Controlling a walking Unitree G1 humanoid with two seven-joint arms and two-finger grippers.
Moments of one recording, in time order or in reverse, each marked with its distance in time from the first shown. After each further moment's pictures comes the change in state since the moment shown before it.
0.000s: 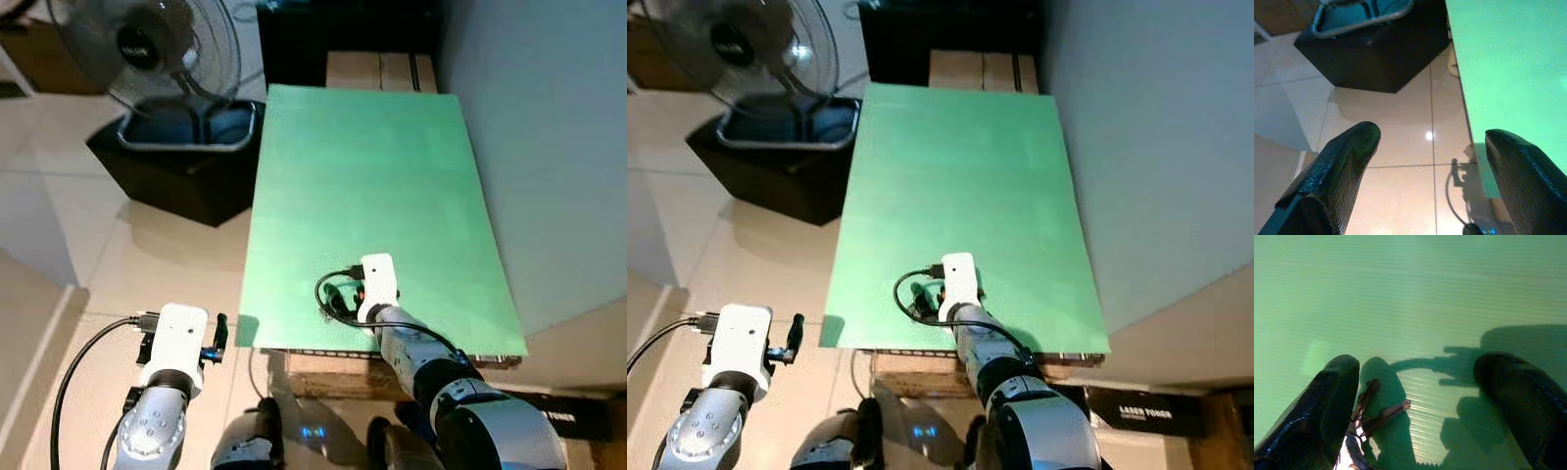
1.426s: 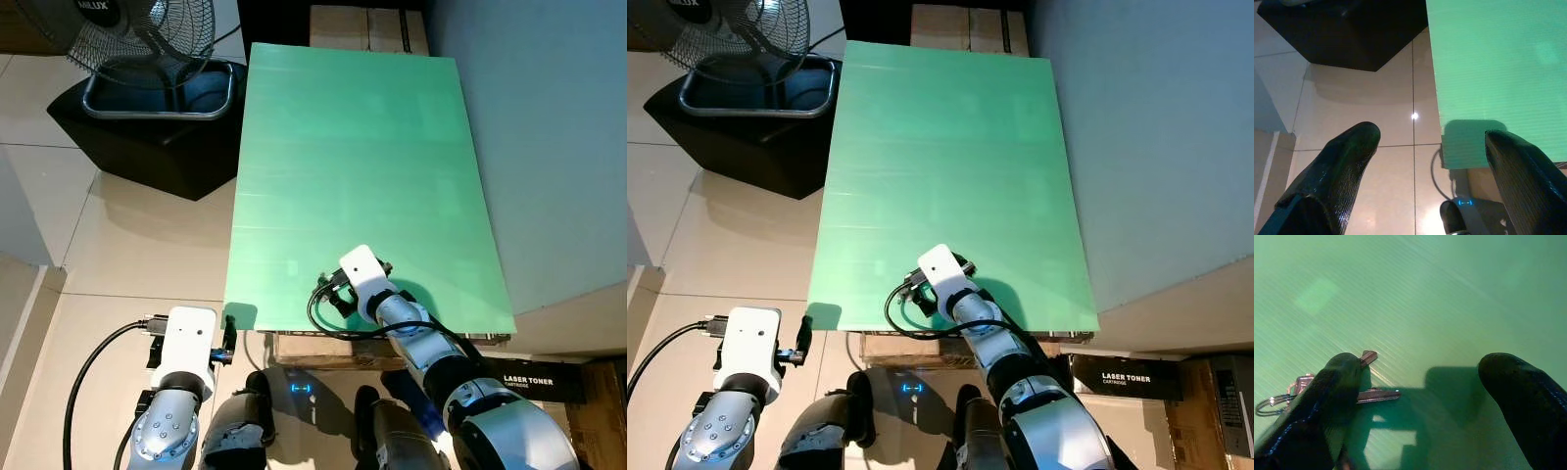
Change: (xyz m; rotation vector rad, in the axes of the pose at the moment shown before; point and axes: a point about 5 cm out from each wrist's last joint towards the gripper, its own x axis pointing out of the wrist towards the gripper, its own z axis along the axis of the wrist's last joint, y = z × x) left arm -0.001 -0.012 0.001 -0.041 0.016 0.006; right arm -0.004 0.000 0.015 -0.583 -0.103 0.079
